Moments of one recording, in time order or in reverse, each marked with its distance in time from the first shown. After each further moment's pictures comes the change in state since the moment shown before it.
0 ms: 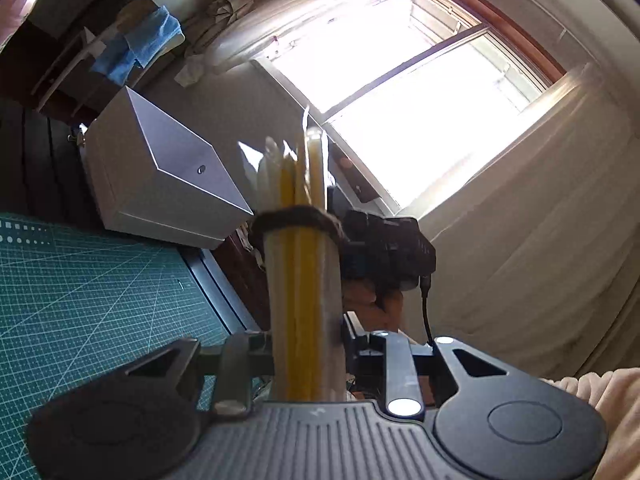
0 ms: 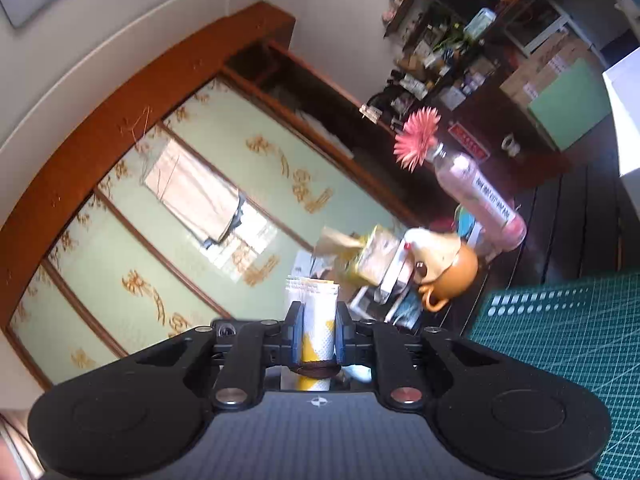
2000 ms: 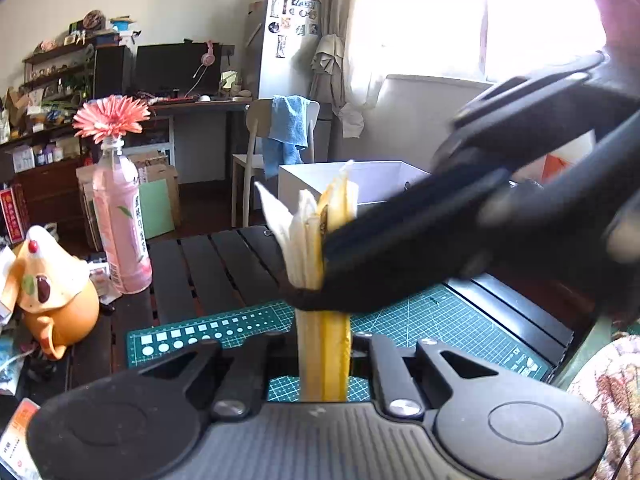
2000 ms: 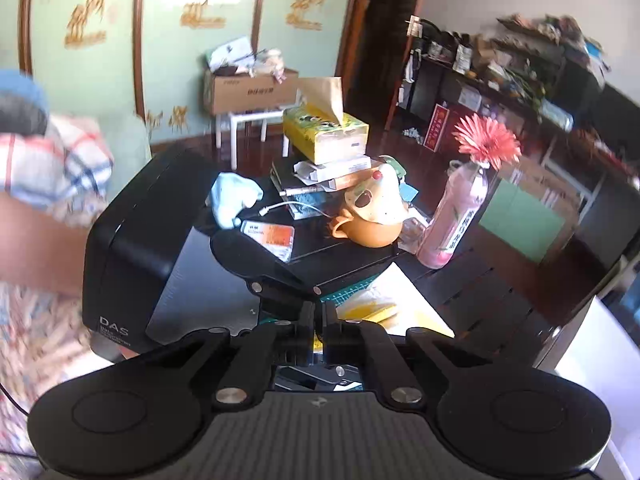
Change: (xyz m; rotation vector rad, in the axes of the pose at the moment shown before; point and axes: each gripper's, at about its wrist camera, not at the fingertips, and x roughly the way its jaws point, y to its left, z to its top) left arm 0.056 -0.041 -0.033 0.422 -0.100 0.871; right arm 0.110 0.124 -0.054 -0.869 0.507 -0.506
